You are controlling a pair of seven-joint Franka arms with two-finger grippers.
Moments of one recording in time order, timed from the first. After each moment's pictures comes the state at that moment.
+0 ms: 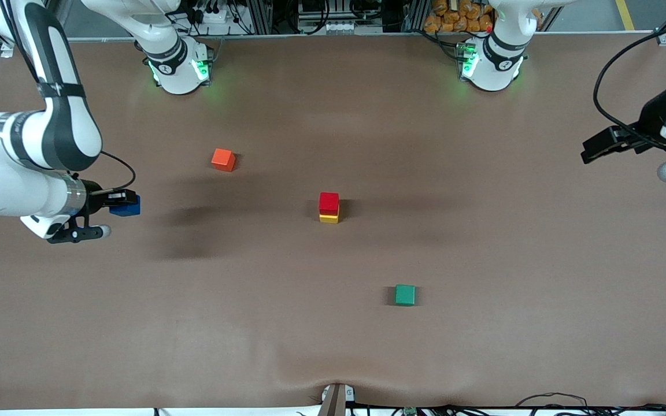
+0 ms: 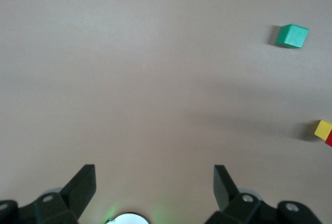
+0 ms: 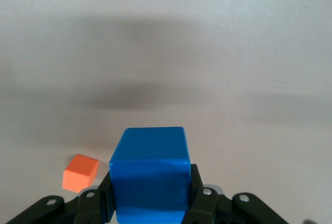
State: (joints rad) left arm 0.09 0.07 -0.20 -1.45 0.05 1.46 -0.29; right arm 0.00 0.25 -0.01 -1.82 0.07 1.77 -0.14
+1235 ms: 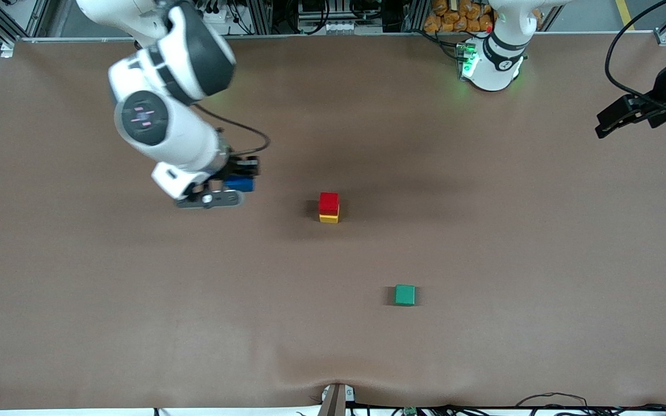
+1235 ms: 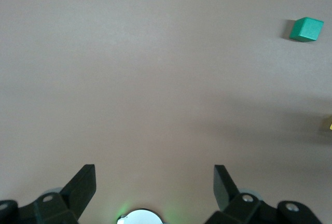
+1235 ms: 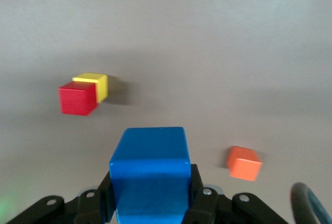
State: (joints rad) left arm 0.14 -0.08 -0.19 -1.58 0.05 1.49 -0.23; right arm 0.53 0.30 0.00 -1.58 0.18 1.75 0.50
